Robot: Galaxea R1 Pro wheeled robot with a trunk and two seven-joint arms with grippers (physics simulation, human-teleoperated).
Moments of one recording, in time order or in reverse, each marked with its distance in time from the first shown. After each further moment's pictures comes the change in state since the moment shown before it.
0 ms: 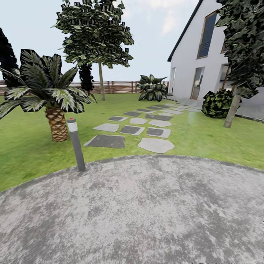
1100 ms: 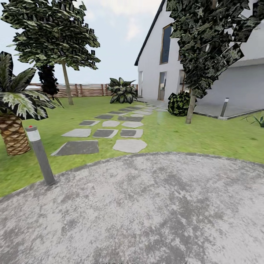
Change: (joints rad) left arm 0.000 -0.001 -0.003 -0.001 0.000 -0.002 0.000; right arm 0.000 0.001 0.000 0.000 -0.001 0.000 0.000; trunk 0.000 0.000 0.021
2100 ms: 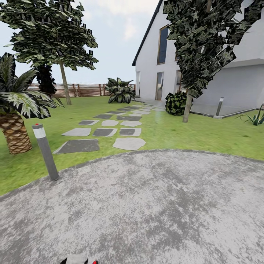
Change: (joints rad) left arm -0.093 0.038 -0.002 -0.012 -0.010 0.016 0.011; right arm -0.002 0.002 0.004 -0.112 0.002 -0.009 -0.004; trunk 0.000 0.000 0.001
